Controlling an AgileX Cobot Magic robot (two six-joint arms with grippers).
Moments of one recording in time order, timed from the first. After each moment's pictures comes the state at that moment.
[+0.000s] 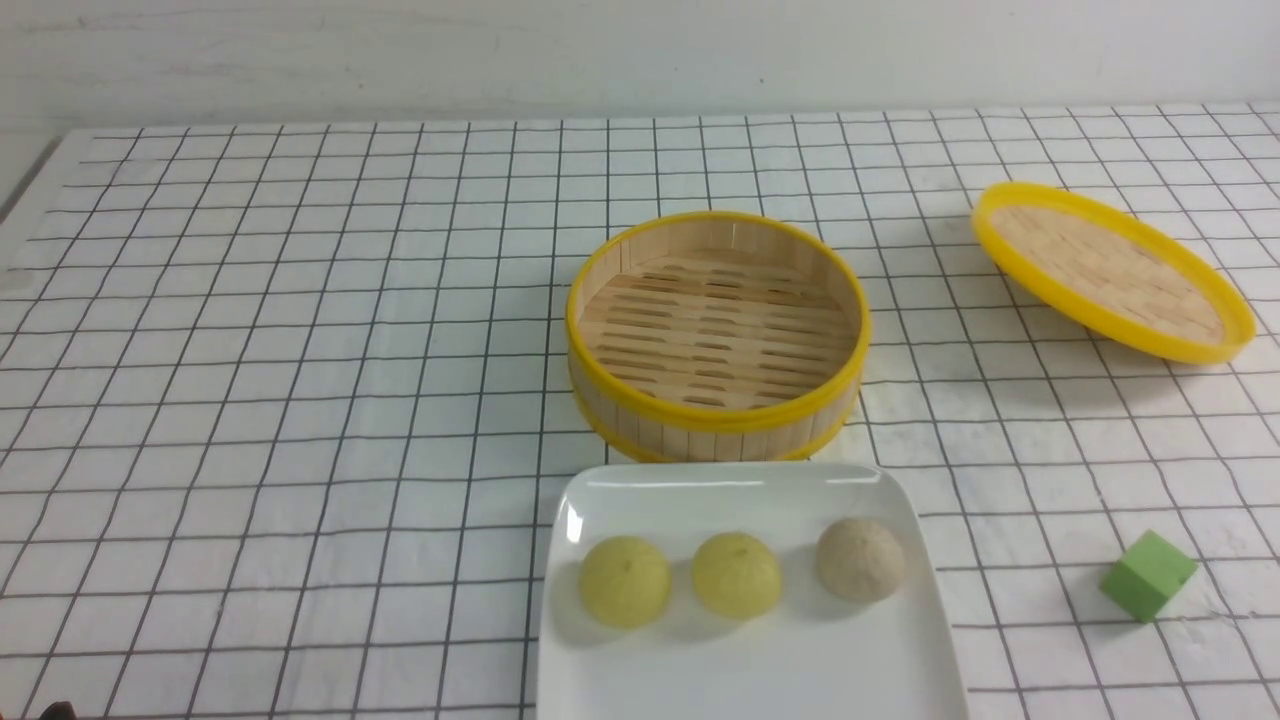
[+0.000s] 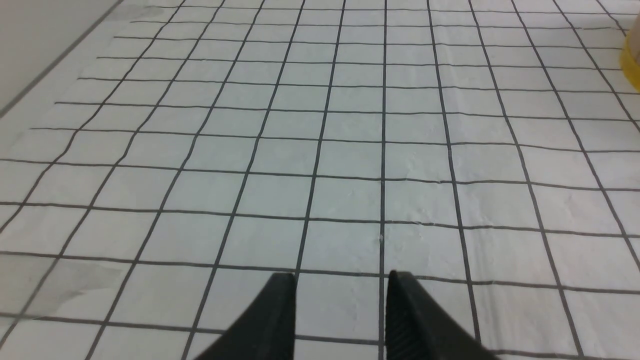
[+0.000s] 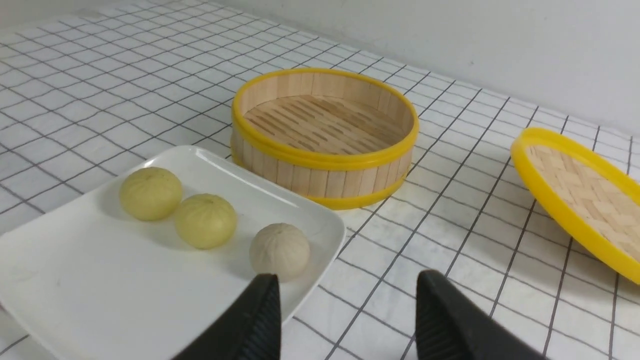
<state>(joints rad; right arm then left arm) 0.45 -0.02 -0.27 0.11 0.56 -0.18 0.02 -0.01 0.03 0.13 0.38 -0.11</state>
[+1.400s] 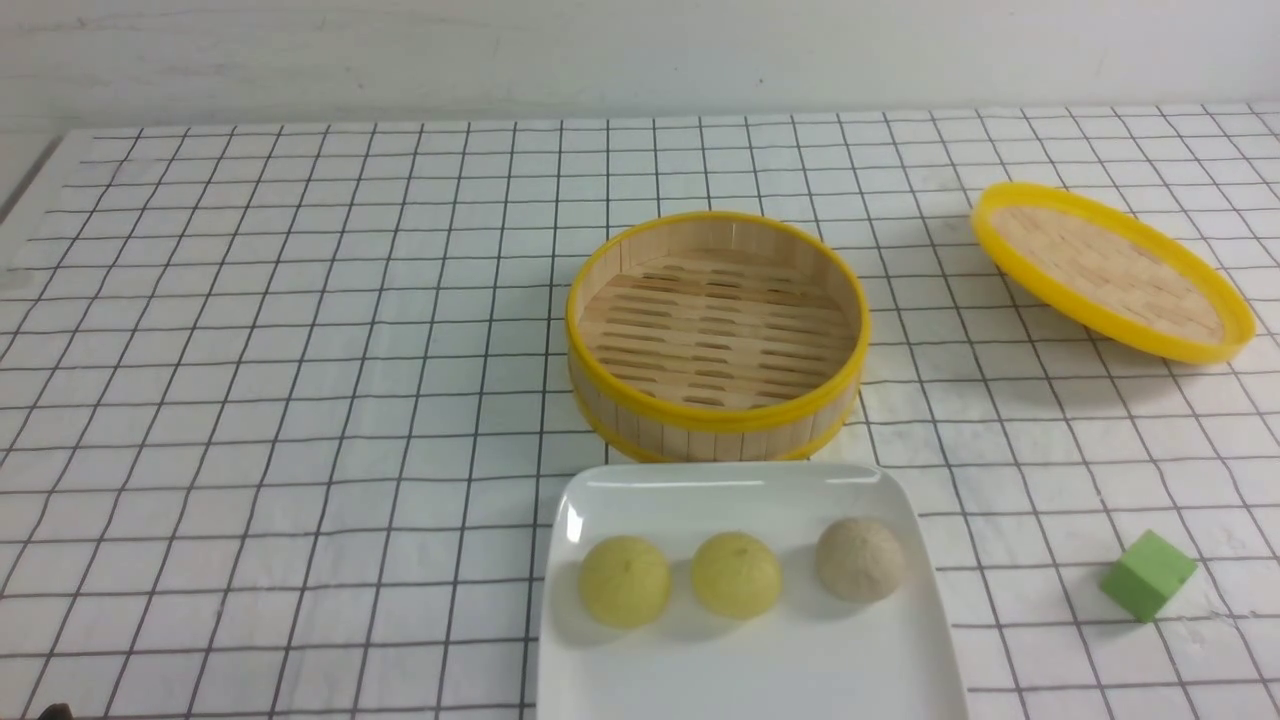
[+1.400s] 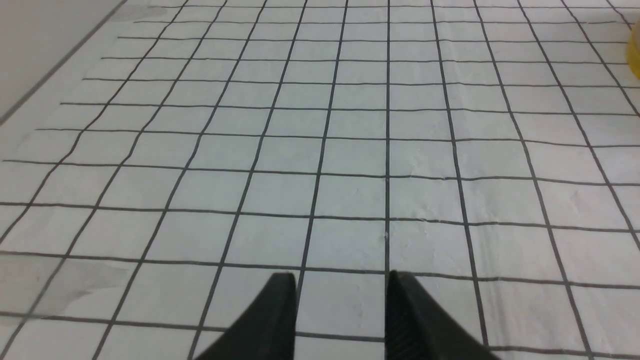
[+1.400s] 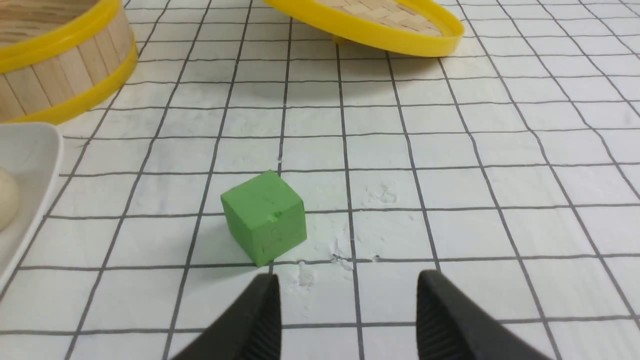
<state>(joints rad) -0.11 -0.02 0.01 0.20 0.42 -0.17 0.02 -0.01 0.02 0.15 0.38 -0.11</state>
